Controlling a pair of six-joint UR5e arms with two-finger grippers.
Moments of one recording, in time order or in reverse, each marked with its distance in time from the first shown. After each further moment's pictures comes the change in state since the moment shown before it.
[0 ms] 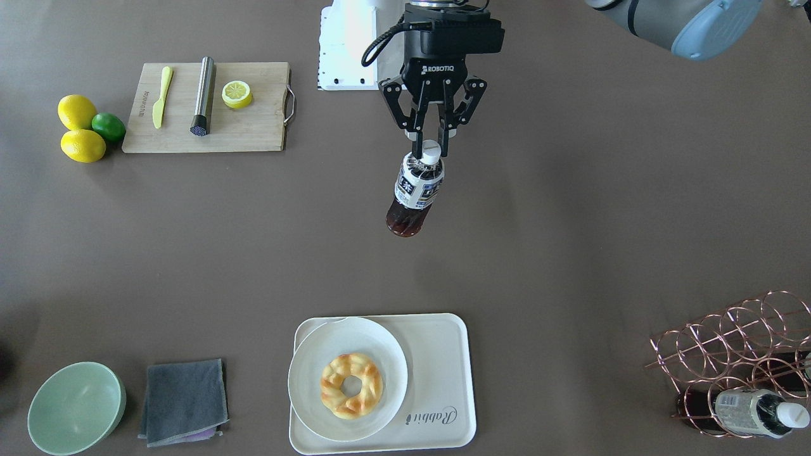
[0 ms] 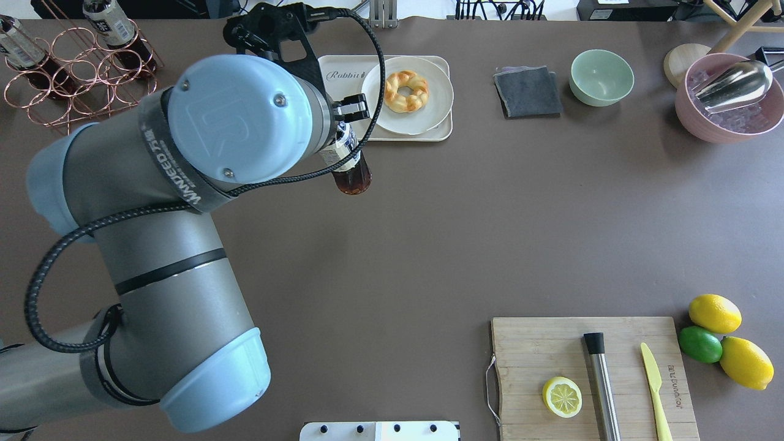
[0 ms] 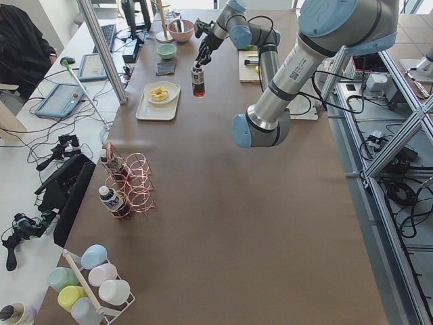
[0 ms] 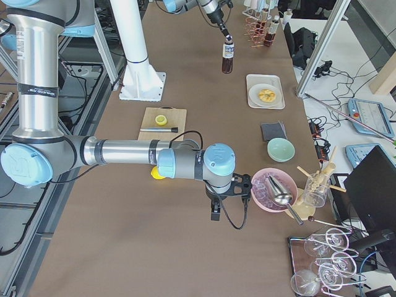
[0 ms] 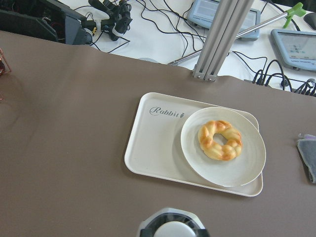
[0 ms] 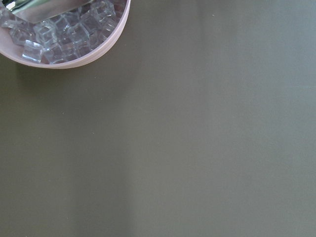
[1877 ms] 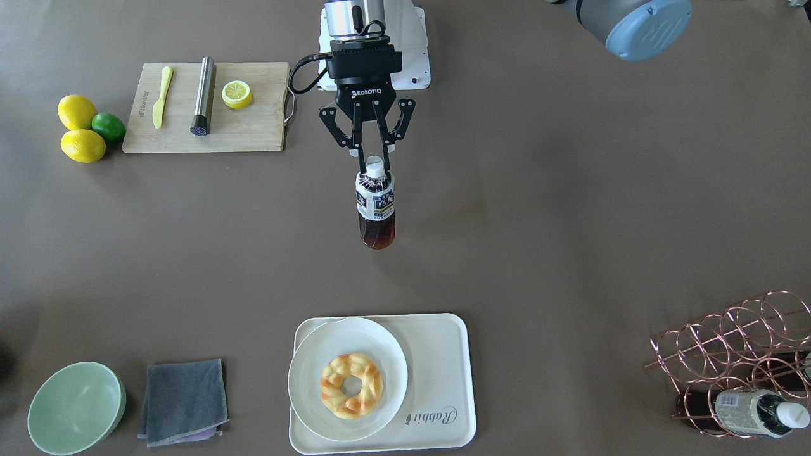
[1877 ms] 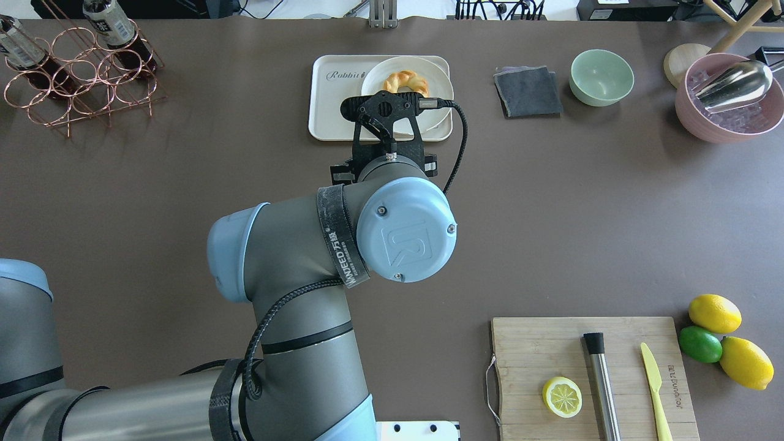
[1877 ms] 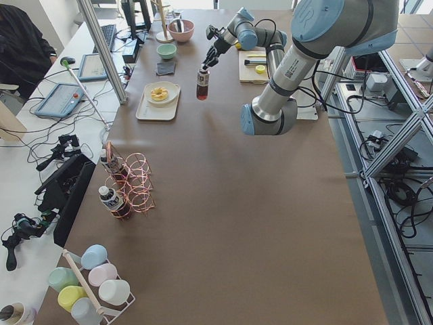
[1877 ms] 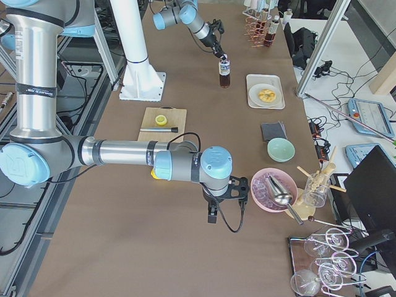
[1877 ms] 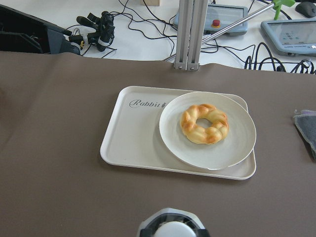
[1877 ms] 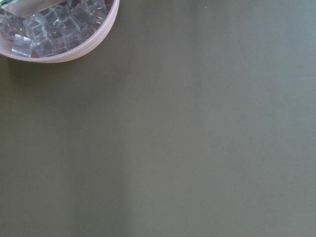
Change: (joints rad) left arm 0.168 -0.107 0.218 -0.004 0.244 -0.016; right arm 0.008 -0.015 0.001 0.000 -0.003 0.000
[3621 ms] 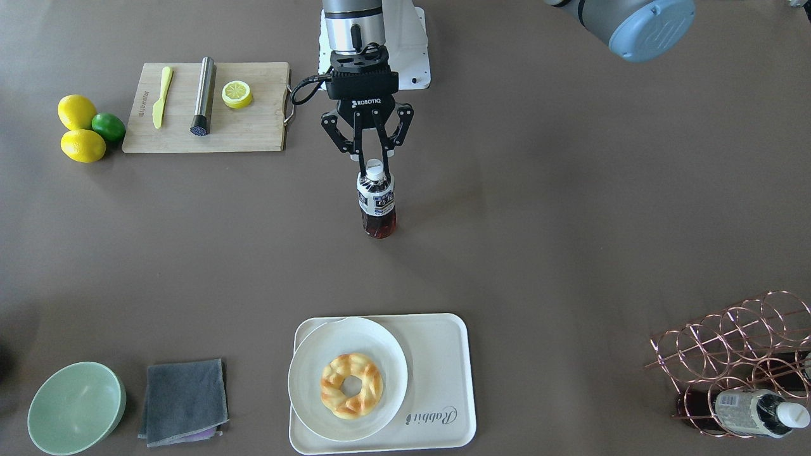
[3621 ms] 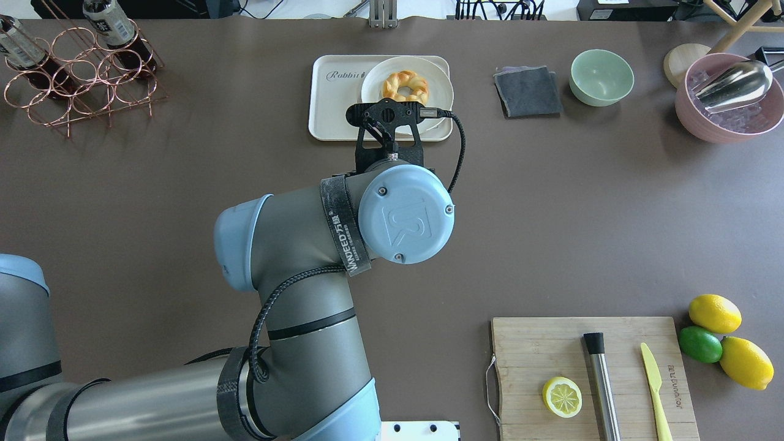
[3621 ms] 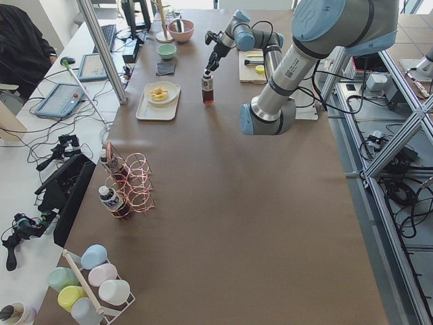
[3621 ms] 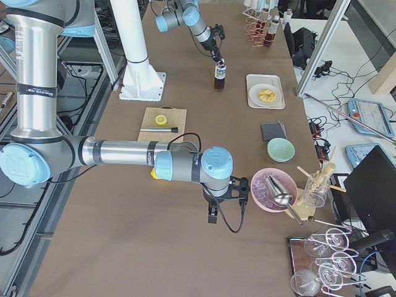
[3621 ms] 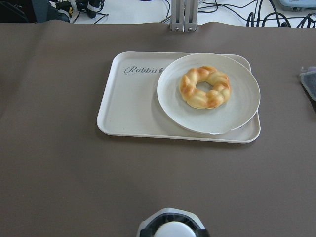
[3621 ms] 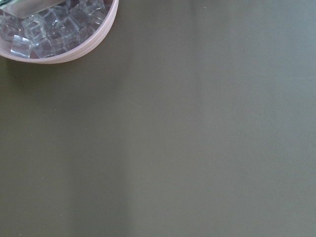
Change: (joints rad) left arm -0.017 -0.001 0.034 -0.006 -0.126 0.045; right arm -0.001 0.003 -0.005 0.000 0.000 0.002
